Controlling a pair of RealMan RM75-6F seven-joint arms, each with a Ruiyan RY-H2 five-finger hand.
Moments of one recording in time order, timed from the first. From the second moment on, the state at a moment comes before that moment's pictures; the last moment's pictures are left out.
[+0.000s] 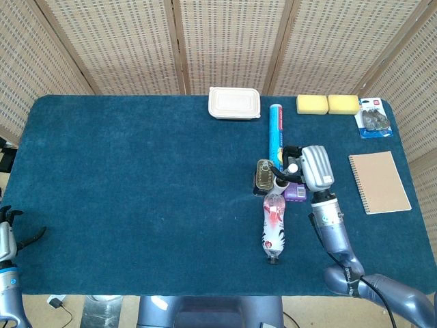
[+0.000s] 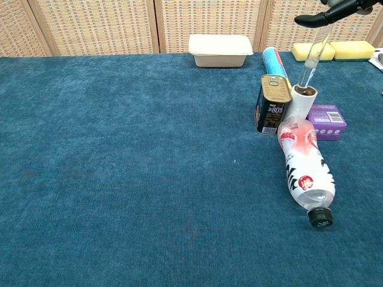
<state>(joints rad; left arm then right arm) -0.15 -1.93 -0.22 -0.24 1.29 1.22 -0.39 0.62 -1.53 0.35 -1.37 -1.37 1.30 0.17</state>
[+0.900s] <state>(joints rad) -0.16 -1.93 -0.21 -0.24 1.29 1.22 -0.39 0.58 -1.32 0.30 -1.65 -1.44 1.29 0.14</state>
